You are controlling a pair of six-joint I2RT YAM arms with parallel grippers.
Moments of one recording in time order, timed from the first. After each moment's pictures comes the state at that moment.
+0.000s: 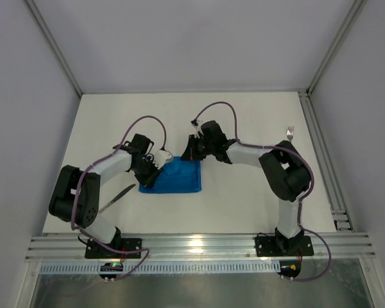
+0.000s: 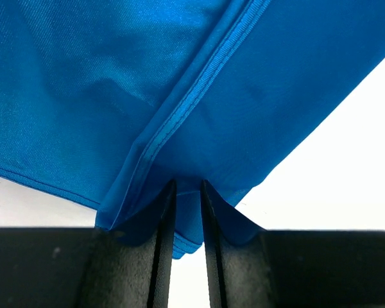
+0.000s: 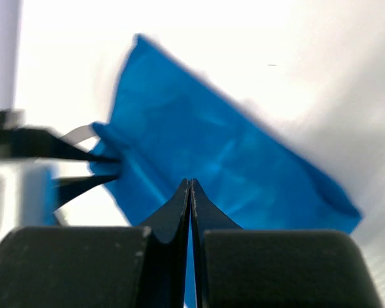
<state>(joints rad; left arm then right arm) -0.33 1.59 0.90 -0.65 0.31 0.55 0.64 1.91 1.15 0.14 -0.44 0.57</state>
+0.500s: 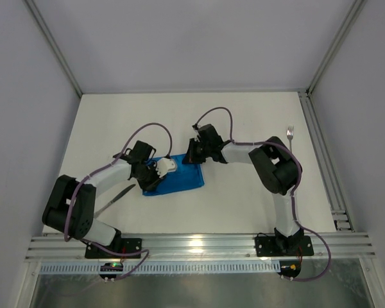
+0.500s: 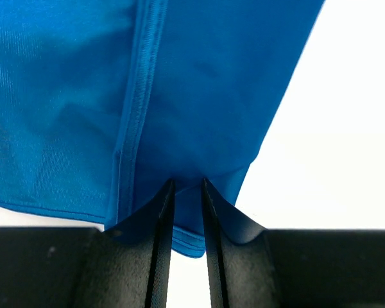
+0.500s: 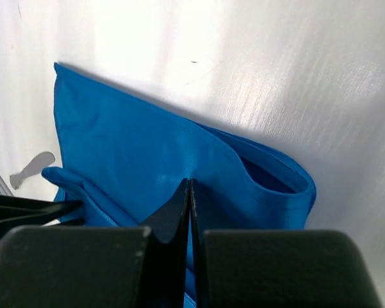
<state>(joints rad) -0.39 1.49 0.79 -0.56 0.32 0.66 0.63 2.06 1.21 0.10 -0.35 0.64</state>
